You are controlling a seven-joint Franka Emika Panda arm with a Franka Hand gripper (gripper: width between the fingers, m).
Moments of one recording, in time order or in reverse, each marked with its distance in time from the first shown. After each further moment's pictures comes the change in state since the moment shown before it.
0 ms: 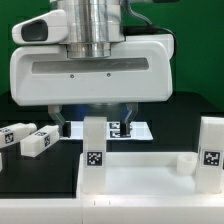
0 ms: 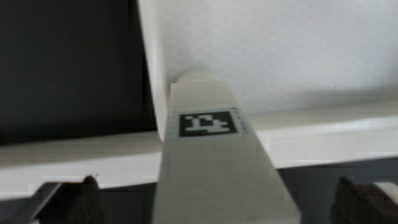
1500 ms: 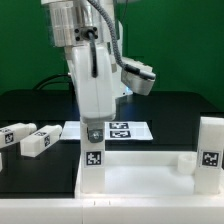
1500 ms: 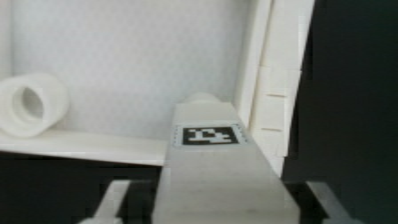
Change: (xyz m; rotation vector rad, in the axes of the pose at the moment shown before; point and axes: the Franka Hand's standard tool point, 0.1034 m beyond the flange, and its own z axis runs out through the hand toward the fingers) arm 0.001 0.001 0.000 0.005 -0.071 1.391
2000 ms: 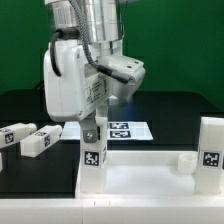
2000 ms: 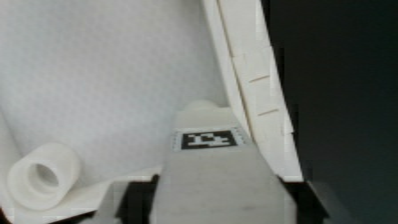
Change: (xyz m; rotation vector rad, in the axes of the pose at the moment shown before) arm -0.003 -0.001 0.001 0.041 0.000 0.317
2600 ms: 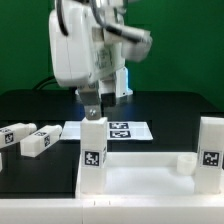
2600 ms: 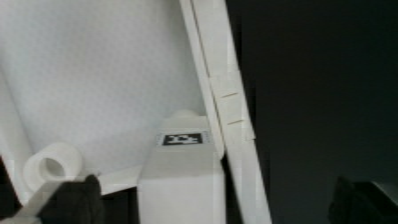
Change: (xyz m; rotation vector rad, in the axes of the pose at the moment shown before) arm -0.012 -0.008 -0.030 0.026 -0.034 -0.032
